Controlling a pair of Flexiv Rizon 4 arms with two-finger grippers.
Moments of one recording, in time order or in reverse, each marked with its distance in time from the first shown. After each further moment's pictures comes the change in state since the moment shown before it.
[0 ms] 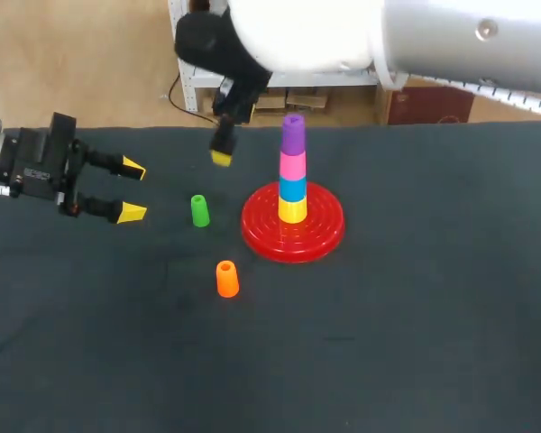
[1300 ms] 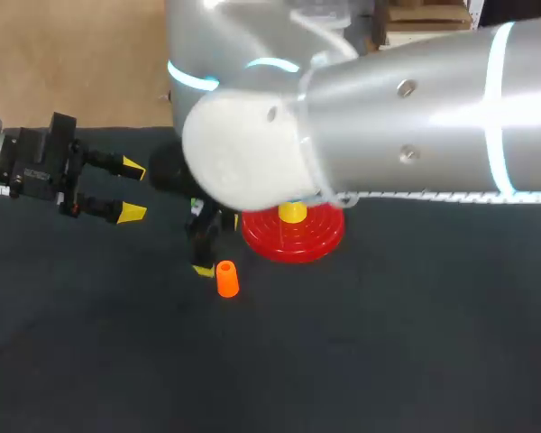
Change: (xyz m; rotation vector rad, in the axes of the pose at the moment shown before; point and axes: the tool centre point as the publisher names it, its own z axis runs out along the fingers) left arm 0.000 0.000 0.000 0.000 0.000 0.000; right arm 0.031 0.082 0.119 -0.075 0.188 0.014
